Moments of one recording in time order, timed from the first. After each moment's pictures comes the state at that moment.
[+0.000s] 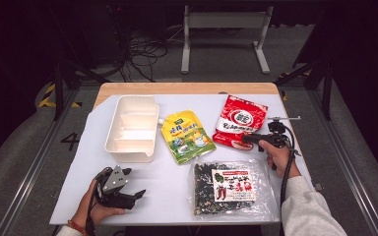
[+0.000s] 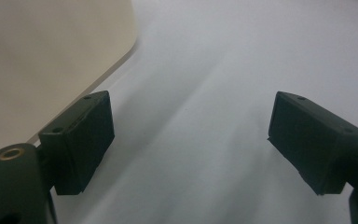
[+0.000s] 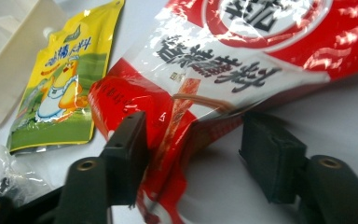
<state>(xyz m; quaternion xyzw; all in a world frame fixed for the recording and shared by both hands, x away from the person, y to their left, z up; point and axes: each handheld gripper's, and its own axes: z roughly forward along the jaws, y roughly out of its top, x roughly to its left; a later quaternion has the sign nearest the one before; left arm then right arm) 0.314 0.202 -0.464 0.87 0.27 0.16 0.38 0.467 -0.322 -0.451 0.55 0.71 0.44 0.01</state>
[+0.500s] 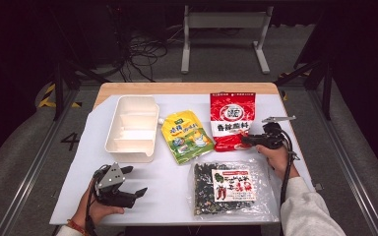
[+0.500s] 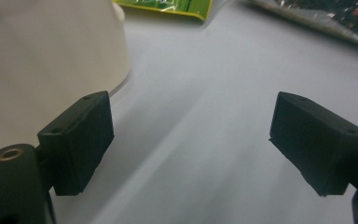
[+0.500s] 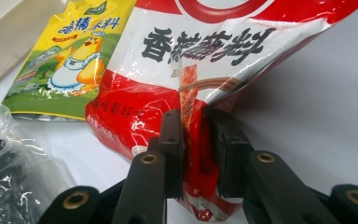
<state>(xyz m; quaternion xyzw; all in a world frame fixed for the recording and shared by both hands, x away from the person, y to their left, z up) 0.311 0.200 -0.448 0.85 0.26 0.14 0.43 0.454 -0.309 -0.438 0.47 0.77 0.43 0.07</state>
